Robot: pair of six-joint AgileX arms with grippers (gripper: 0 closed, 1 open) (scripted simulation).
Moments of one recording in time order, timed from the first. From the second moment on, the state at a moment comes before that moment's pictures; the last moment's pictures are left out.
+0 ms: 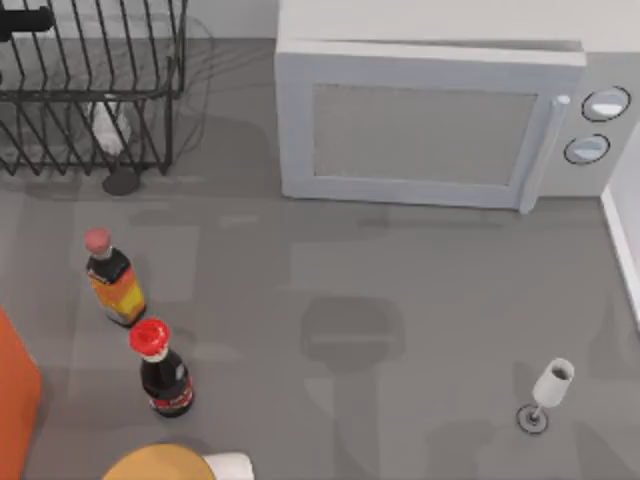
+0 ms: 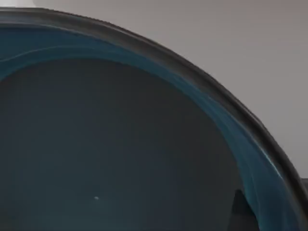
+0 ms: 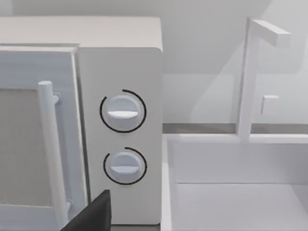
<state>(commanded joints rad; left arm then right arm) 0.07 1.76 0.92 0.83 0.11 0.02 0.00 0.00 0.00 0.00 0.00 0.00</state>
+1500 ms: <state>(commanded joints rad) 0.06 1.50 0.76 0.68 0.09 0.04 0.00 0.00 0.00 0.00 0.00 0.00</state>
